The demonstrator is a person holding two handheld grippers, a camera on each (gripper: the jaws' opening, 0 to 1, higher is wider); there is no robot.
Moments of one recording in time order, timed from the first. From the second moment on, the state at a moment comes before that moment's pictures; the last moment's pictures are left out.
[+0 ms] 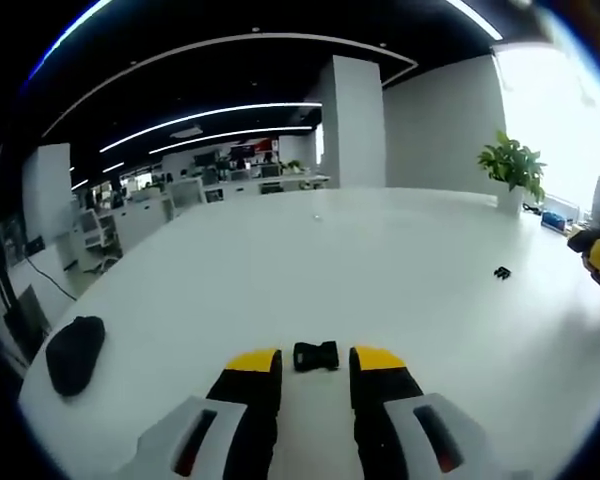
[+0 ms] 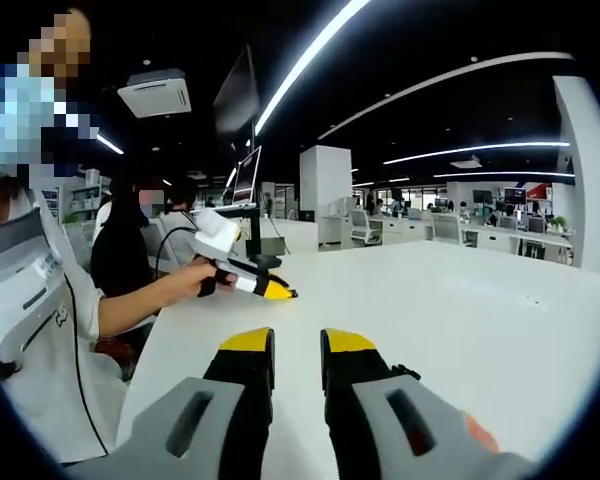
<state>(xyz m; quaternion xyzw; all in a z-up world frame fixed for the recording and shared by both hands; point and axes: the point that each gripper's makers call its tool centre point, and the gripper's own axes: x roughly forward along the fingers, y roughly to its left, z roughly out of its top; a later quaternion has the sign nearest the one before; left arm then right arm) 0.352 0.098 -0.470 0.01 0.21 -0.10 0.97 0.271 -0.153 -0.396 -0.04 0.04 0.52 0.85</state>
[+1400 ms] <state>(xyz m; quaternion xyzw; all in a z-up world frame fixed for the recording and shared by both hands) 0.350 0.102 -0.446 0.31 0.28 -0.27 0.87 0.276 -0.152 -0.401 -0.04 0.05 0.51 0.86</state>
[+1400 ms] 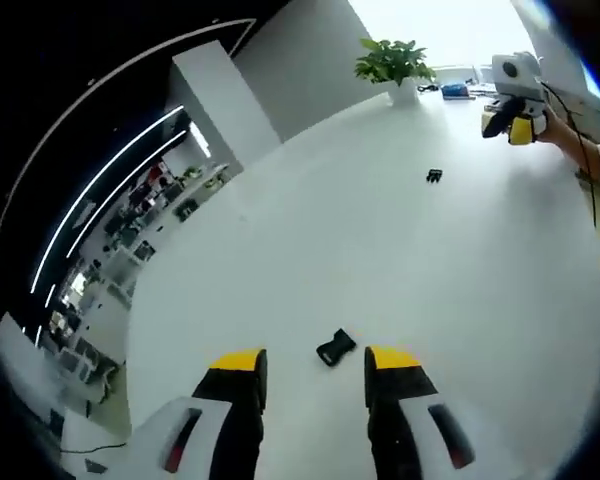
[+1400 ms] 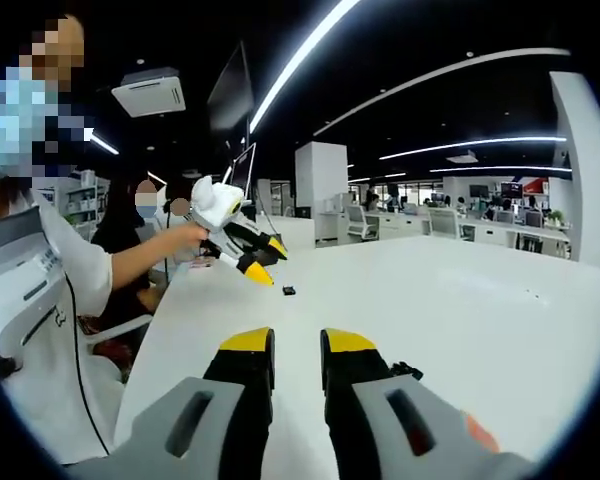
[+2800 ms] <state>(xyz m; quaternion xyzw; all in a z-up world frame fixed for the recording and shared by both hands) 0.359 0.088 -0.478 0.46 0.42 -0.46 0.63 0.283 -0.153 -0.406 -0.02 0.05 0.51 0.86</state>
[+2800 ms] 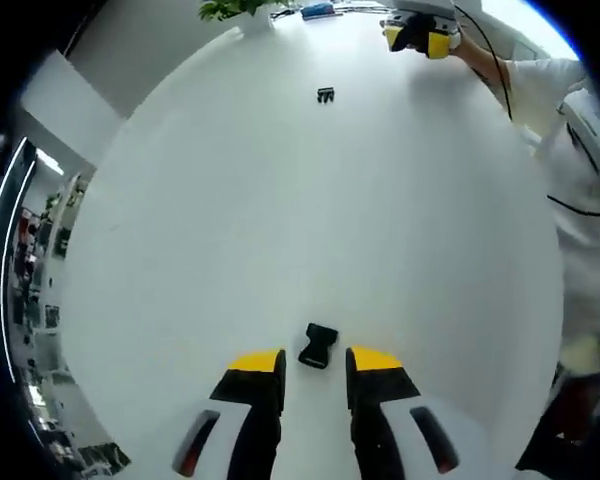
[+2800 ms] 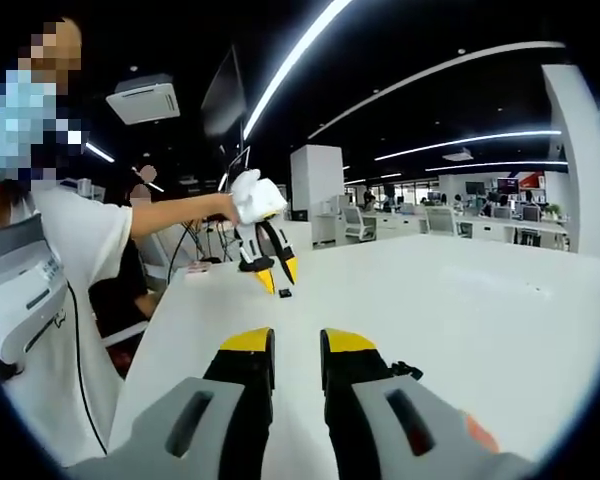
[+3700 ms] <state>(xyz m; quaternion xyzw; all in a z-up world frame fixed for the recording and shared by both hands) 0.353 0.087 -0.483 0.40 0.46 -0.54 0.58 0.284 -0.152 -0.406 -0.02 0.06 0.50 0.86</state>
